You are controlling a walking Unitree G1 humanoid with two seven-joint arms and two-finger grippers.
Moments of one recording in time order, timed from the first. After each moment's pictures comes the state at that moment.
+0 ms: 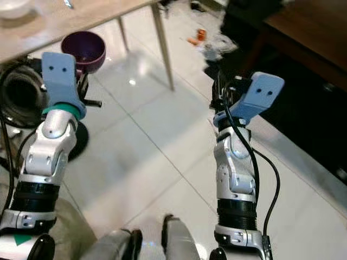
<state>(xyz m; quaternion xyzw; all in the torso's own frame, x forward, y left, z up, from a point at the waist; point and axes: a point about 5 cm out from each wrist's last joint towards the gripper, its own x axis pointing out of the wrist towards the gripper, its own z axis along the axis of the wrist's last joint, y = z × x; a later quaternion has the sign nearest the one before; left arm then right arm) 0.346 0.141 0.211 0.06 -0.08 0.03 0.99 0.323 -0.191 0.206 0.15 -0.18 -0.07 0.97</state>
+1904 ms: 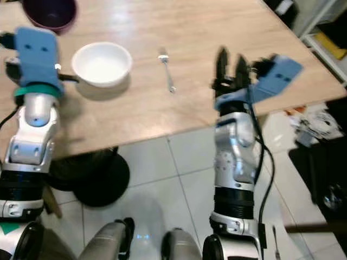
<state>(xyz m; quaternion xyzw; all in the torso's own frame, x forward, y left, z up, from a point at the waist) 0.346 0.166 0.253 0.14 -0.20 0.12 0.96 0.326 -0.169 0.246 0.22 -0.25 0.03 0.94</state>
